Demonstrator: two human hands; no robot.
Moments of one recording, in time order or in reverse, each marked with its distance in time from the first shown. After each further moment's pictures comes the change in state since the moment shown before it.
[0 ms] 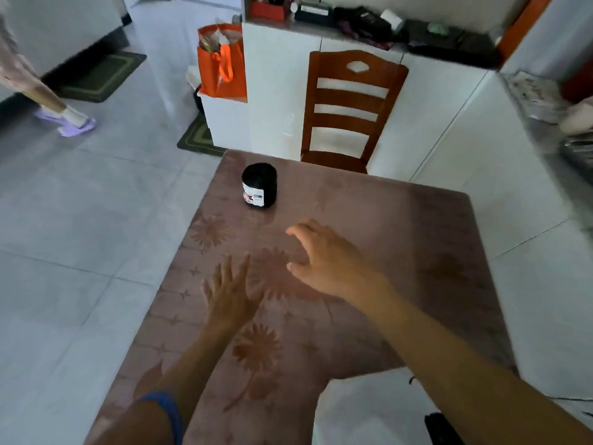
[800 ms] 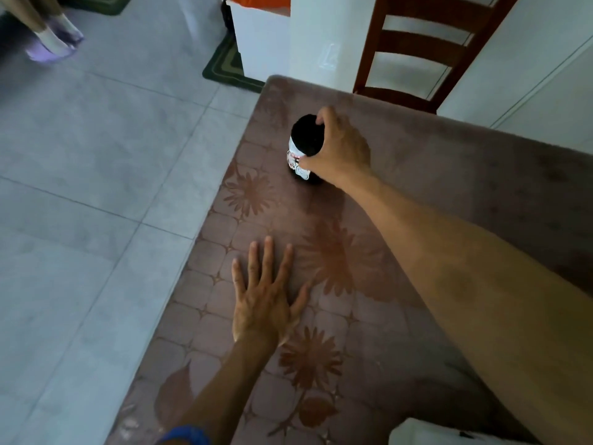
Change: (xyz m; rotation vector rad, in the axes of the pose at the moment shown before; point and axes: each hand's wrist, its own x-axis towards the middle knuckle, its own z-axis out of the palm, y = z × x) left_hand 0.023 -0.055 0.059 0.238 0.058 0.124; right_hand 0.248 0.021 0.098 0.088 0.297 0.151
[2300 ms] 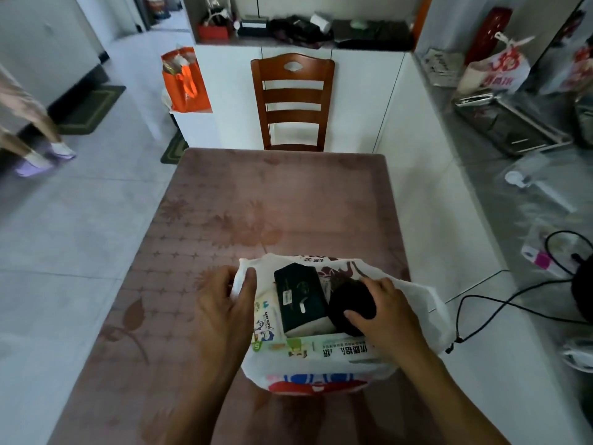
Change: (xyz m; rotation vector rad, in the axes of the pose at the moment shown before) left_hand -0.304 0.239 -0.216 -0.861 0.367 -0.108; right_hand -0.546 0.186 -0.242 0.151 -0.017 0.308
